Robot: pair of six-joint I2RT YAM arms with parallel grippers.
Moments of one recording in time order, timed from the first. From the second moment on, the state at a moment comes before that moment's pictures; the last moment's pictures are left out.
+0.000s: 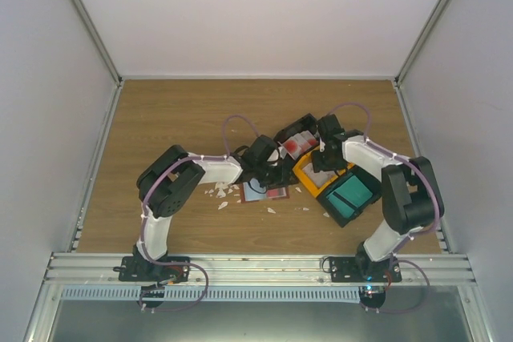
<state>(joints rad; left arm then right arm) -0.79 1.98 1.11 0.05 0.52 -0.87 0.31 1.64 1.01 -0.65 0.08 0.19</state>
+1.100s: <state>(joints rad) -0.79 2.12 1.29 0.06 0.56 -0.88 0.30 1.67 1.05 -0.71 0.11 0.17</state>
